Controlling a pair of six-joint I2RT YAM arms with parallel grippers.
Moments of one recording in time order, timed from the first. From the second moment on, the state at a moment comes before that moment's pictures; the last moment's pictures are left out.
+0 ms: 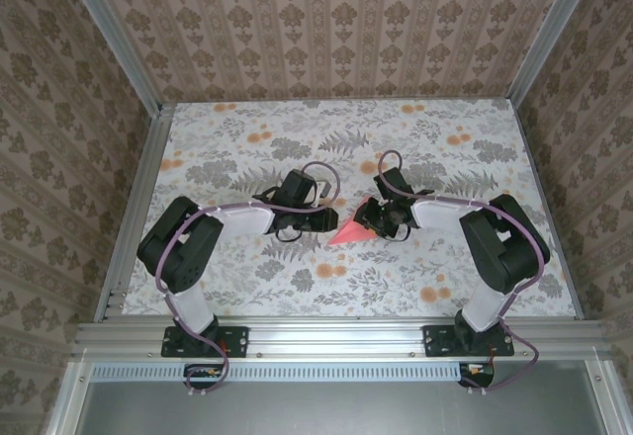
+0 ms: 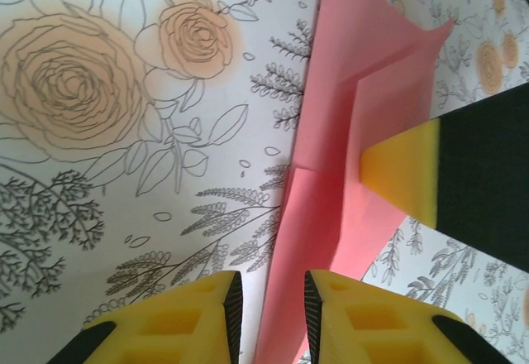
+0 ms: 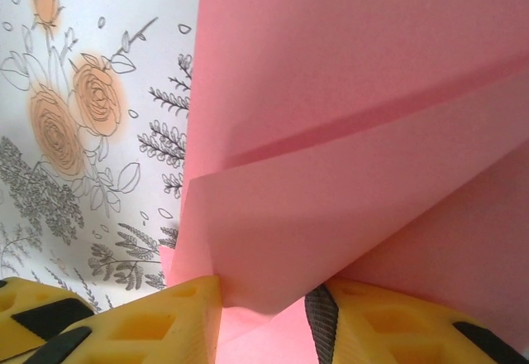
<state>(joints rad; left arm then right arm) -0.72 1.76 0.91 -0.04 0.40 -0.53 0.44 1.72 0.86 -0.22 -0.26 0.94</state>
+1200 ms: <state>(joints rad) -0.74 1.89 0.99 0.00 0.59 -0.54 0.45 1.81 1.03 -0.46 -0.24 0.94</state>
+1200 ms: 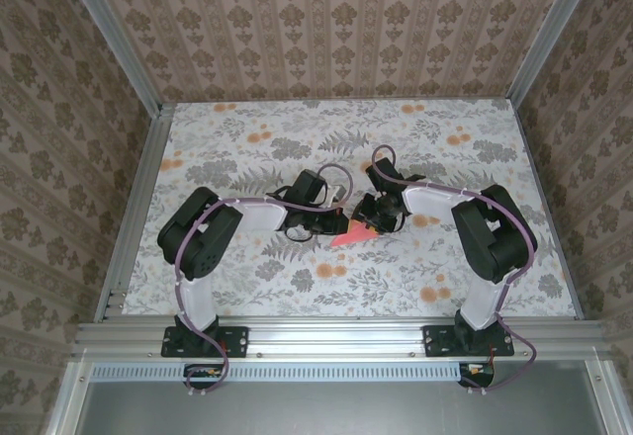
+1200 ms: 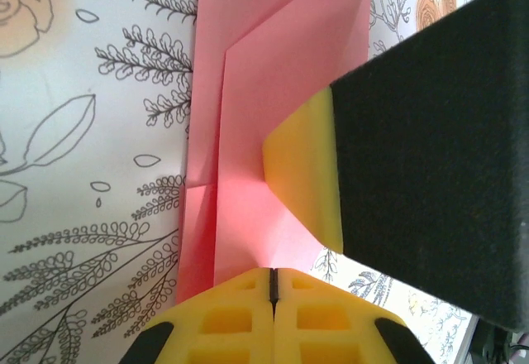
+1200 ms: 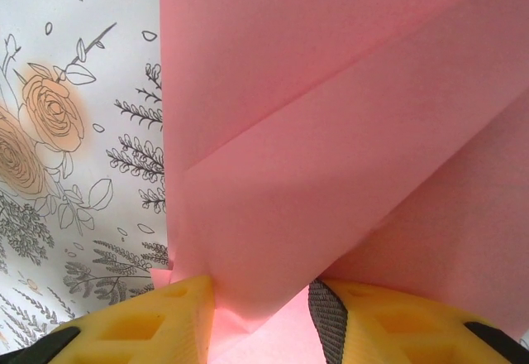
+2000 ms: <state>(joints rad) -0.72 1.84 0.92 0.04 0.57 -0.59 0.45 1.85 1.08 -0.54 -0.23 0.95</state>
